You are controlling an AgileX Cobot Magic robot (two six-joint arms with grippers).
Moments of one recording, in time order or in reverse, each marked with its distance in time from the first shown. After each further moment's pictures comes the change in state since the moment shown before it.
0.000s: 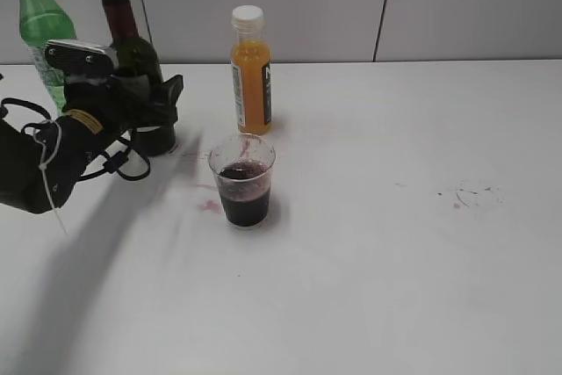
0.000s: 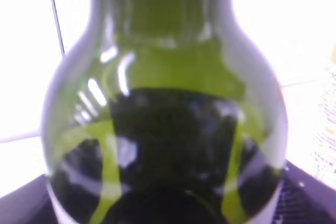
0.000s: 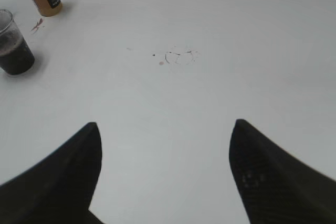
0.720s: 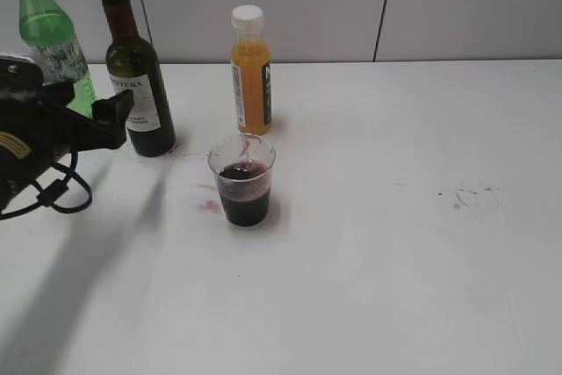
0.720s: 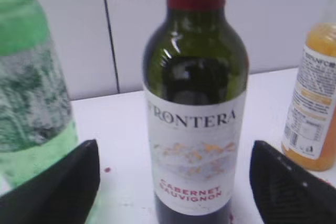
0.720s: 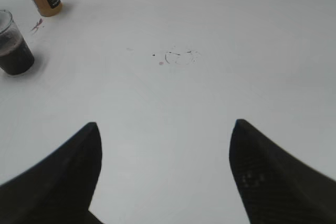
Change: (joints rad) left arm 0.000 -0.283 0.360 -0.100 -0.021 0.042; right arm 0.000 0.000 0.000 0.000 0.000 0.000
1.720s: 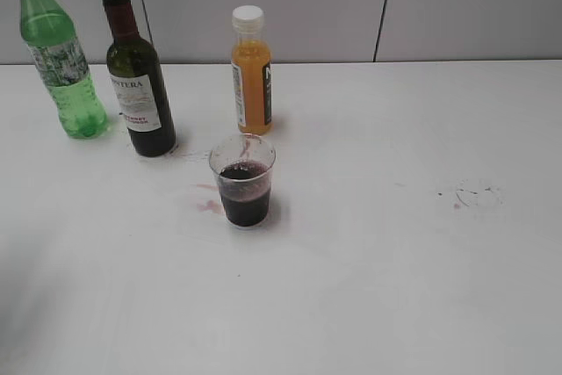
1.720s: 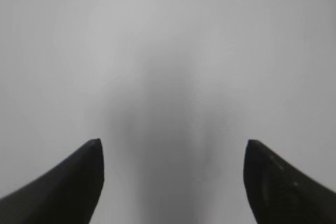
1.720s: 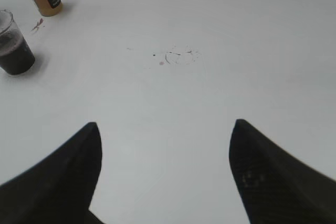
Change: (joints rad) left arm 0.321 -0.578 -0.326 -0.145 2.038 0.136; right arm 0.000 0.000 0.000 0.000 0.000 0.000
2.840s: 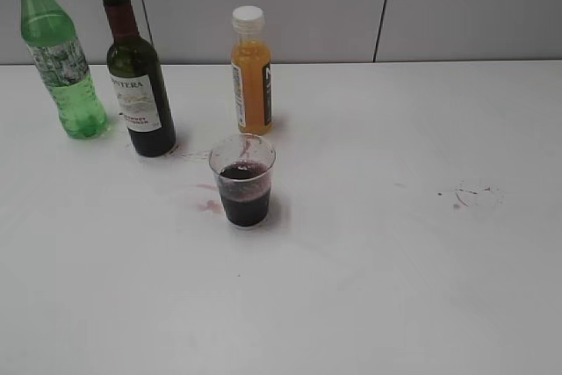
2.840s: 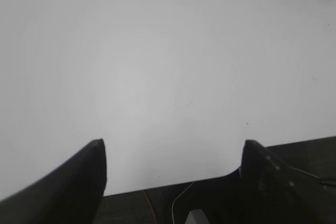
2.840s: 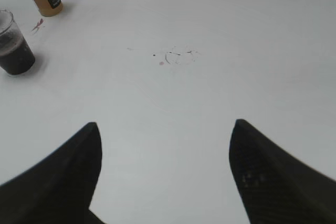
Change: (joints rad) left arm -0.078 -0.886 0.329 0.037 0.243 -0.036; right arm 0.000 0.000 0.000 0.000 0.001 0.000
